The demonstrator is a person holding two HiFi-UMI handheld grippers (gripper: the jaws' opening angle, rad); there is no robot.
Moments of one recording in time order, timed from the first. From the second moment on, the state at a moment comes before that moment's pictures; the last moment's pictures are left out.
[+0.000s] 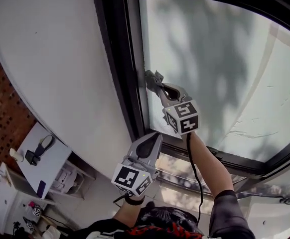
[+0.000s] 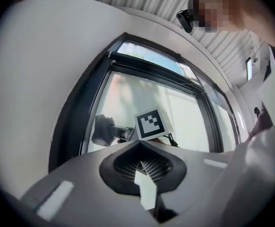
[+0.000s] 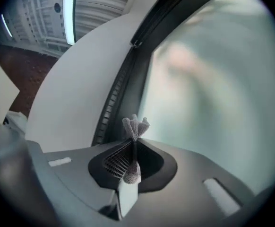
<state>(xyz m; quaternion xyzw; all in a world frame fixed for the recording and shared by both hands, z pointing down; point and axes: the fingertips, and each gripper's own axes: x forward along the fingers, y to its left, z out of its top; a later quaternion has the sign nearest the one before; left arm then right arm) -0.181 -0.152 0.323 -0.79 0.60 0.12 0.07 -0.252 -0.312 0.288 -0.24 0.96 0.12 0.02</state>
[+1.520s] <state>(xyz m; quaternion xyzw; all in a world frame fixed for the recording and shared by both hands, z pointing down) -0.176 -0.154 0.326 -0.76 0.64 0.12 0.07 -0.250 -0.291 0.309 -0.19 0.98 0.05 0.07</state>
